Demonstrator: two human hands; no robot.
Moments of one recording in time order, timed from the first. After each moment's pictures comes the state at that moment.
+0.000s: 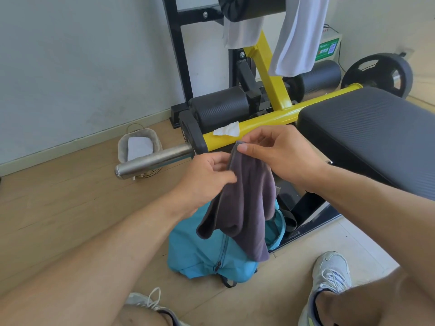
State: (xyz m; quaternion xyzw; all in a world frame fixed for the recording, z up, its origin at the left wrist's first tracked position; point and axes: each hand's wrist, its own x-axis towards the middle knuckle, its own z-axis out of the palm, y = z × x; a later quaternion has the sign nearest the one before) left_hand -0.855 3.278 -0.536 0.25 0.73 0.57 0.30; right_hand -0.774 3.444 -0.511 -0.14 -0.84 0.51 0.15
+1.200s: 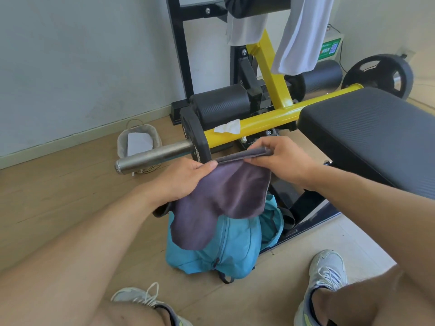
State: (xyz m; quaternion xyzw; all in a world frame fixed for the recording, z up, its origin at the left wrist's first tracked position) left_hand -0.903 3.246 -0.554 0.28 0.87 0.31 0.27; right_hand -0.782 3.467 -0.546 -0.14 -0.85 0.50 0.07
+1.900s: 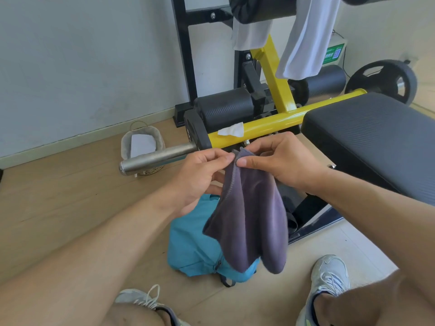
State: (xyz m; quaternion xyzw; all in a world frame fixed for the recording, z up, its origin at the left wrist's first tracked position) left_hand -0.860 3.263 -0.524 0.20 0.66 0.63 0.35; right_hand -0.774 3.442 -0.518 -0.06 -0.81 0.57 0.10
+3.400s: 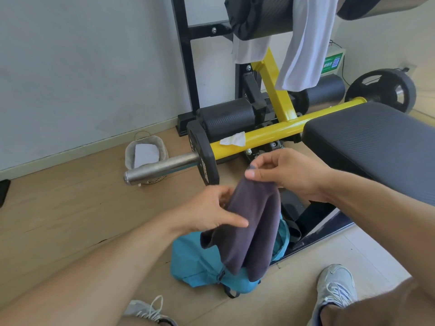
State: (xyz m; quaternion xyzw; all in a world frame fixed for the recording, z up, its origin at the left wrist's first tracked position) left_hand -0.864 3.252 -0.561 0.32 0.75 0.41 0.41; right_hand -0.770 3.451 -0.509 -0.13 -0.78 0.62 -0.06
